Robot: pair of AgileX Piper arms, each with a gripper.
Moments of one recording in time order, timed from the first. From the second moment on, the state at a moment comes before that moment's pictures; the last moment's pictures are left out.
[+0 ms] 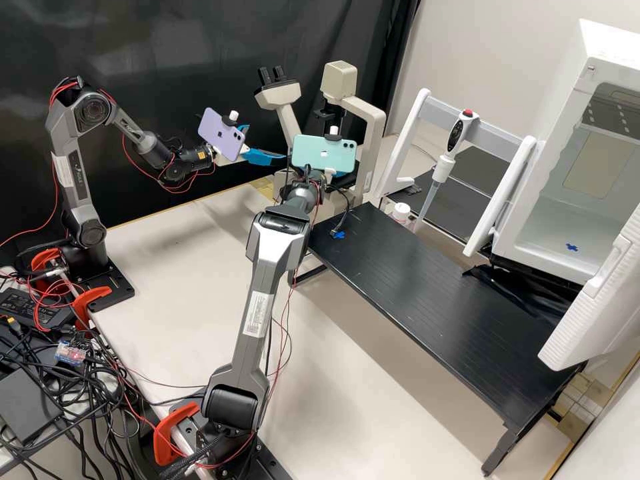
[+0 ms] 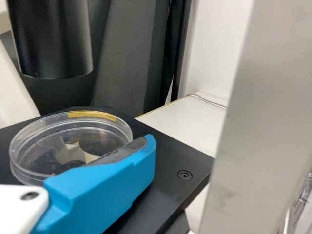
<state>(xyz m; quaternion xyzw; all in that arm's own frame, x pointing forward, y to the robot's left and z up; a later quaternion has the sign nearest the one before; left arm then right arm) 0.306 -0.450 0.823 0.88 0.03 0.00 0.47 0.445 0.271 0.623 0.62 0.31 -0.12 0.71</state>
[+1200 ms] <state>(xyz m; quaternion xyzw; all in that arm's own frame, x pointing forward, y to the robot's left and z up) 0.306 -0.450 0.823 0.88 0.03 0.00 0.47 0.439 0.259 0.621 0.62 0.32 -0.12 0.70</state>
